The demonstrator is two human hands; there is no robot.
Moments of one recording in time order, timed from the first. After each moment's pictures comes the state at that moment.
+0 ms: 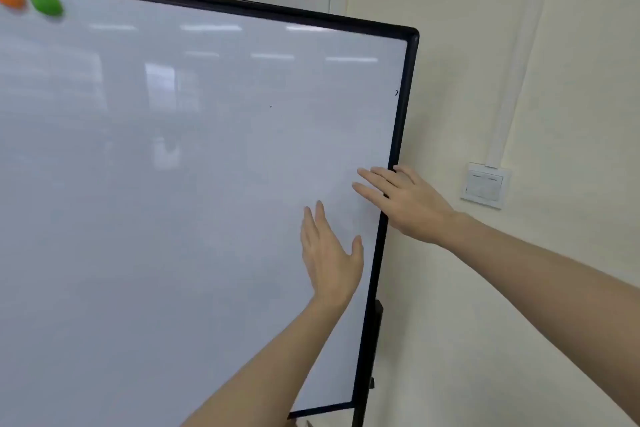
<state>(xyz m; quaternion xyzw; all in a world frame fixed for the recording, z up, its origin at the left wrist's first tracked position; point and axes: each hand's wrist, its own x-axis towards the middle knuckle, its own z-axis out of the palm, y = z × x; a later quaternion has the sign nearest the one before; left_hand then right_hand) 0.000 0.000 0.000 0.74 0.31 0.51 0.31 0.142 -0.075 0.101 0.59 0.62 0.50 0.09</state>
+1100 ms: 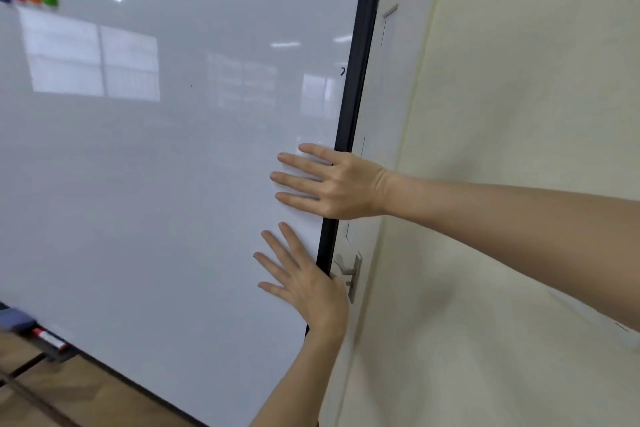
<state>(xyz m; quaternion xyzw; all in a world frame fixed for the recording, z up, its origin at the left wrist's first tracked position) 0.186 0.052 -0.027 0.48 0.65 0.59 0.08 0.238 0.095 0.154 0.01 0.74 0.67 -0.05</state>
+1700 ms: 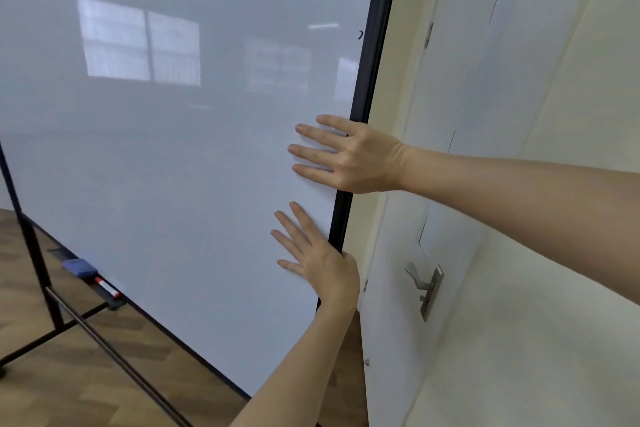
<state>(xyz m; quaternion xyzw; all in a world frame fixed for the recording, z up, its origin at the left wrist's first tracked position) 0.073 0.167 -0.035 0.43 0.68 0.58 0.08 0.120 0.213 0.153 -0.04 0.73 0.68 -0.09</state>
